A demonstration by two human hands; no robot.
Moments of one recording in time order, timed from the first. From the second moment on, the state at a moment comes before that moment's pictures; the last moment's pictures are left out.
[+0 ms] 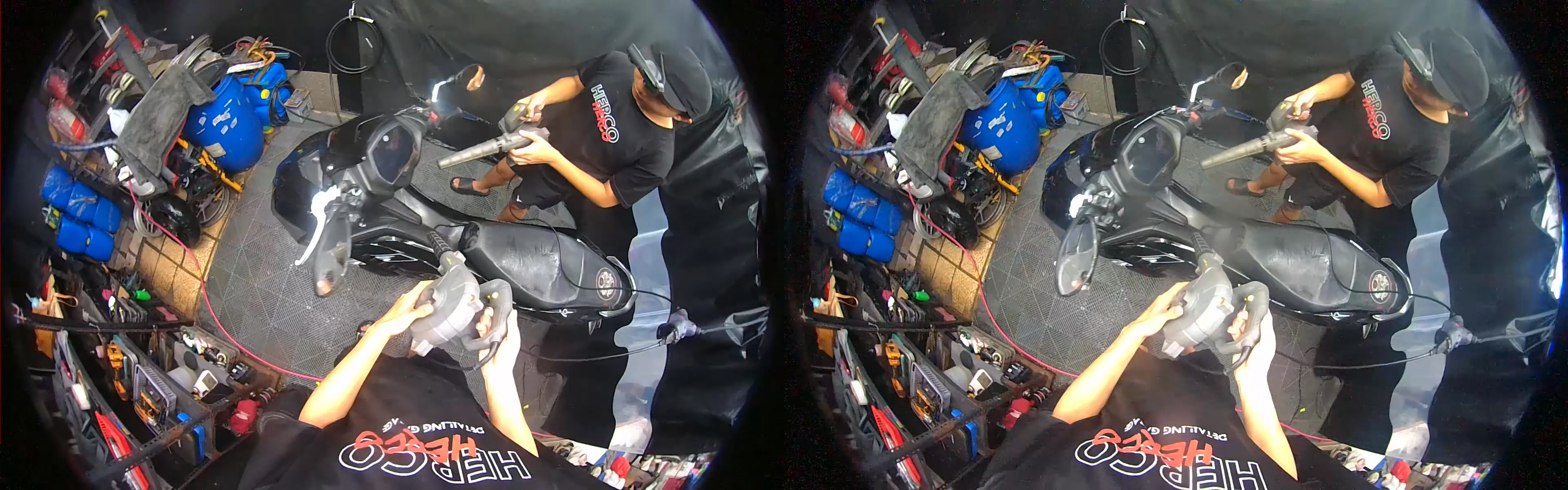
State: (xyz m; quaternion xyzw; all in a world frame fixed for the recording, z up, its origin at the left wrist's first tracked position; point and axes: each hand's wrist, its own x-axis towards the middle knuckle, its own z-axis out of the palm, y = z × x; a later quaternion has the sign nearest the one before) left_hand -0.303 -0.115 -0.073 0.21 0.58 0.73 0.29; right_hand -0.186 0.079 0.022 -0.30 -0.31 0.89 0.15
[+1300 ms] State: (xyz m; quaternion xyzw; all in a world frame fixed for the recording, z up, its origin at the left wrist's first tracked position) left_hand -0.271 -0.105 -0.010 -0.02 0.89 0.46 0.05; right_hand -0.284 0.141 -0.002 -0.23 -0.22 0.93 -0.17
